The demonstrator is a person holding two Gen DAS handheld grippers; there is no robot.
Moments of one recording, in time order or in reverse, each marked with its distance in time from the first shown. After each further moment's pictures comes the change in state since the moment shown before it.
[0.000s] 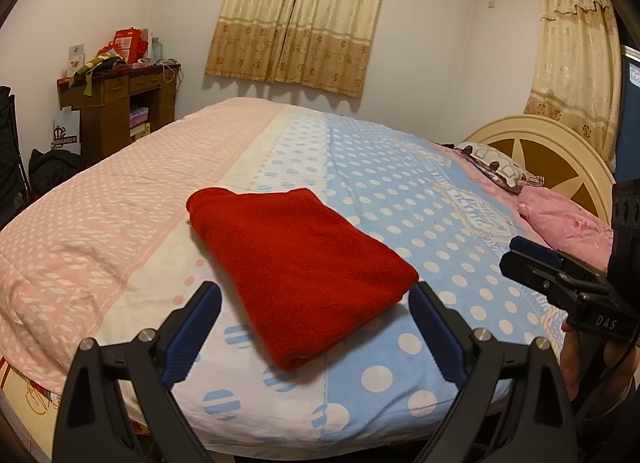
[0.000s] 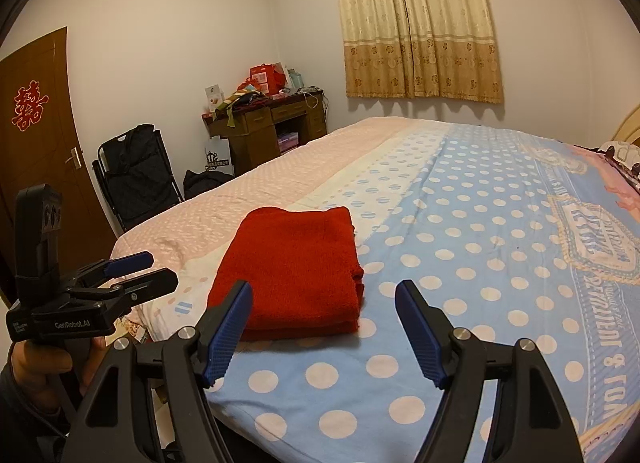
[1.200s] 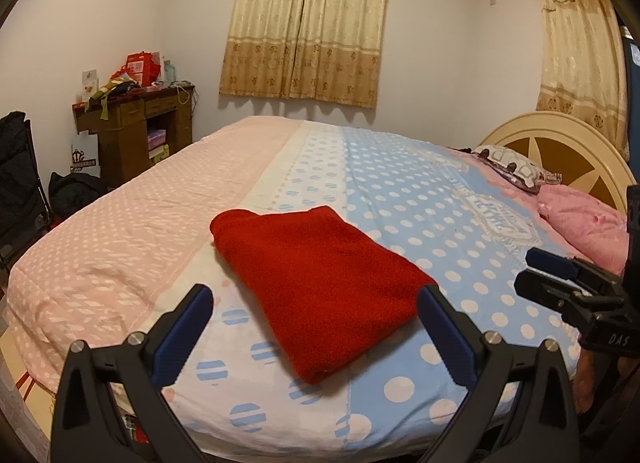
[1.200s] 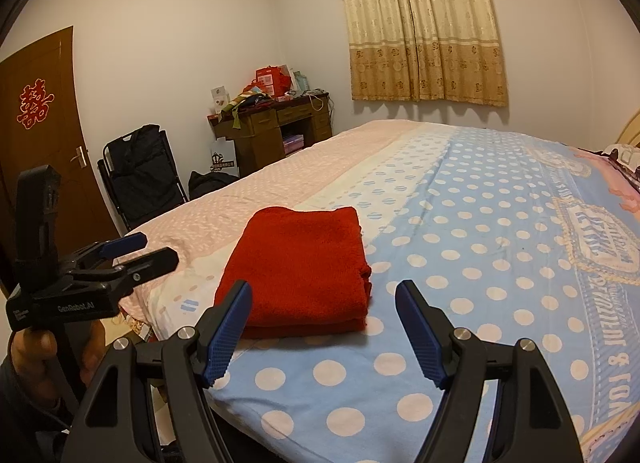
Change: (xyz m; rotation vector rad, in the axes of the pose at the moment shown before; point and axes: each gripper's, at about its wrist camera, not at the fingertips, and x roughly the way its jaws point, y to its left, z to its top) left arm -0.004 -0.003 0.006 0.058 -0.058 0.089; right arm 0.000 0.011 -0.004 -0.013 -0.013 0.013
